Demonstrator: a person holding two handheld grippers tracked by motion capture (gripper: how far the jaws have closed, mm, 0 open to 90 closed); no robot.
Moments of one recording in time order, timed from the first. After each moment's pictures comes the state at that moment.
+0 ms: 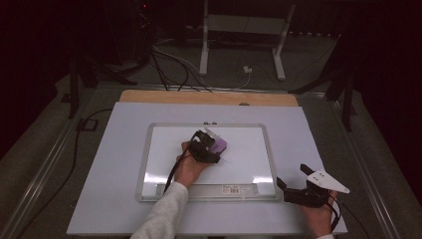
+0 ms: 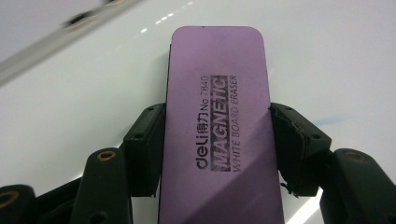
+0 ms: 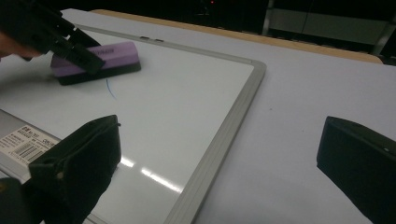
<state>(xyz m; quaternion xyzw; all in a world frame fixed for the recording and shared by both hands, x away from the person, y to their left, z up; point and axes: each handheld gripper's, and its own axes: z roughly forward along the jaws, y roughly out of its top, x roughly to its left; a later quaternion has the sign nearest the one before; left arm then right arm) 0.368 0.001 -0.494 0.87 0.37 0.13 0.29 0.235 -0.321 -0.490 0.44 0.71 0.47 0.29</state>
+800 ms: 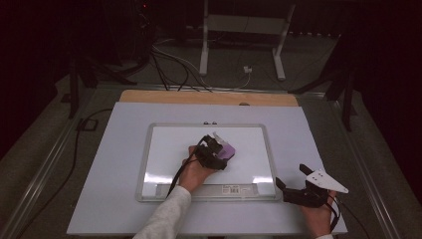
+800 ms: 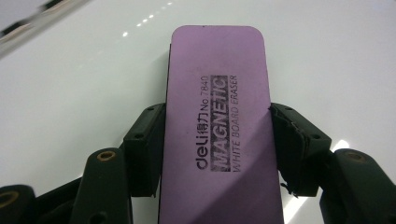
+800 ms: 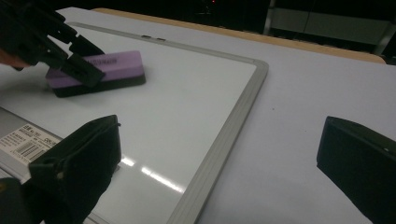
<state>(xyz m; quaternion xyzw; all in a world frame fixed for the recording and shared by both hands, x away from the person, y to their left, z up) 0.356 -0.016 -0.493 0.88 0.34 0.11 0.30 0.236 -0.319 -0.491 0.44 0.71 0.47 0.28</state>
